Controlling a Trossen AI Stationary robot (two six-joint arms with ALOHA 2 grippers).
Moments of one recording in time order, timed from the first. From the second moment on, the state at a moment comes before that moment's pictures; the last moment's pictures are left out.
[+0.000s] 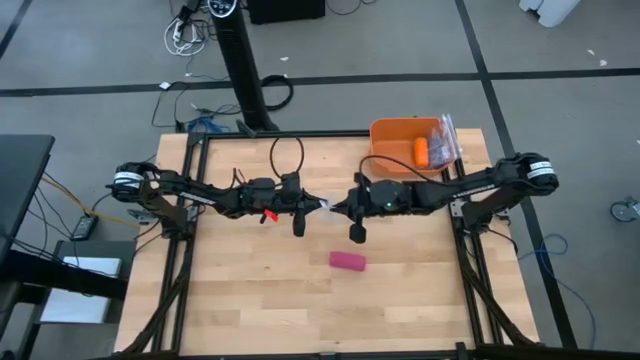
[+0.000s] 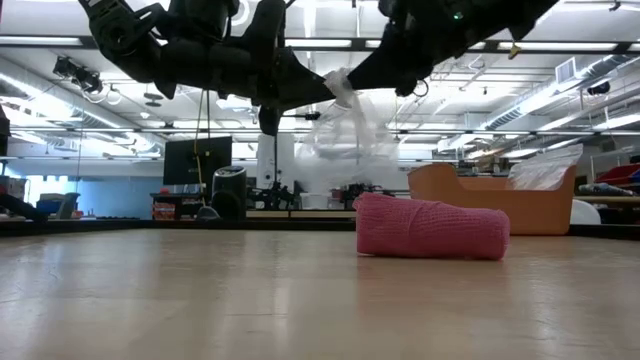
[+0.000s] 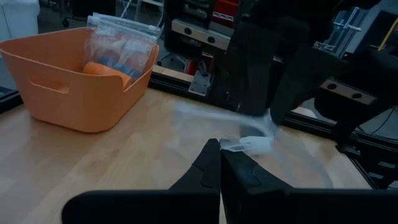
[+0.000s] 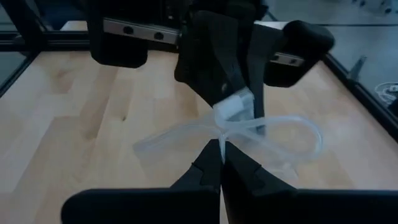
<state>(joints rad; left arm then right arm) 0.06 1.55 0.66 0.77 -0.03 -0.27 0.06 1.41 0.85 0.15 0.17 0.02</state>
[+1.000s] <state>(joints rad) 0.05 1.54 0.66 0.73 -0.03 -0.24 0.19 1.28 0.93 -0.43 0.28 0.26</state>
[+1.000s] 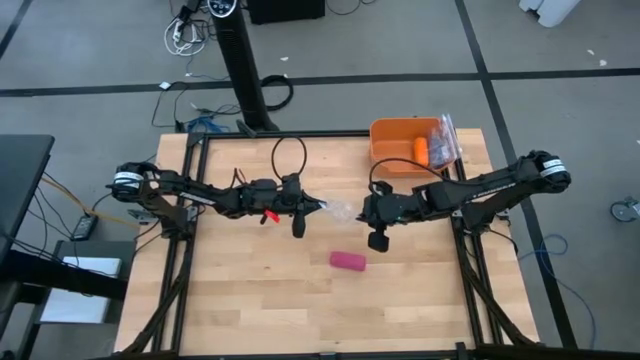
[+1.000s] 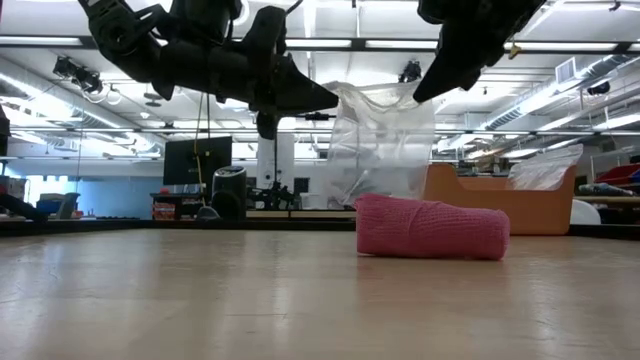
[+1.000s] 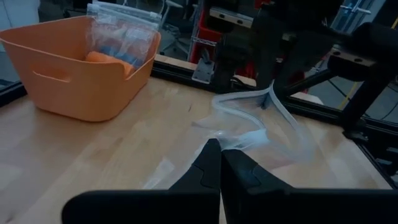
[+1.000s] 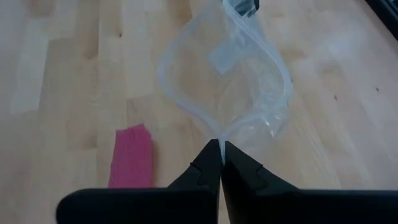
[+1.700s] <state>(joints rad) 0.06 1.65 0.65 0.82 -0.08 -0.24 0.45 1.20 0.96 -0.57 0.52 0.59</state>
